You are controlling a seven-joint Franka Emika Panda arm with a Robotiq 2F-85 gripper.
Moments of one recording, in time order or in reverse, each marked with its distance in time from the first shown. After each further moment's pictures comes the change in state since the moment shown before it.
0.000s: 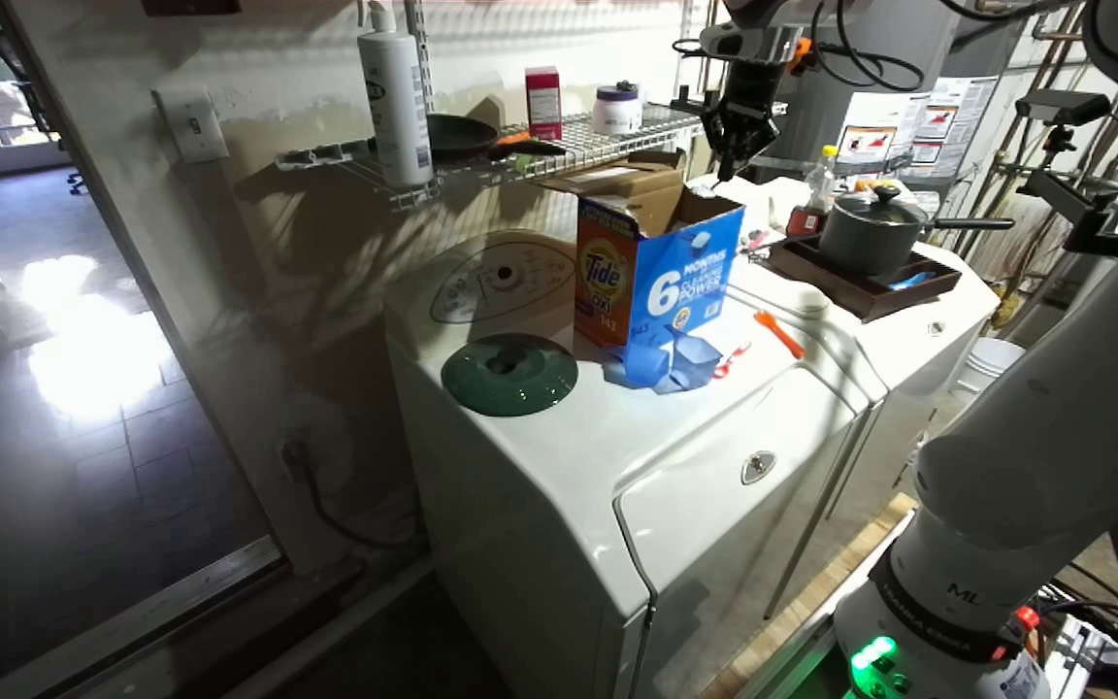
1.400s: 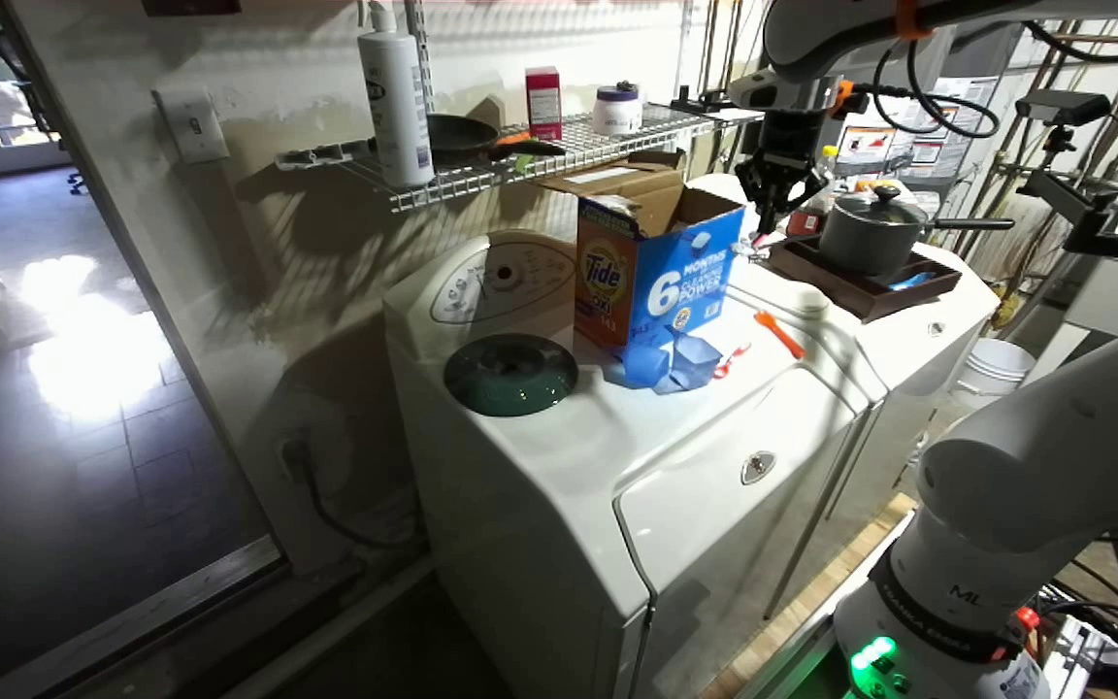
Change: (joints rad) arm 0.033 -0.294 -0.002 -0.382 -0.122 -0.002 0.103
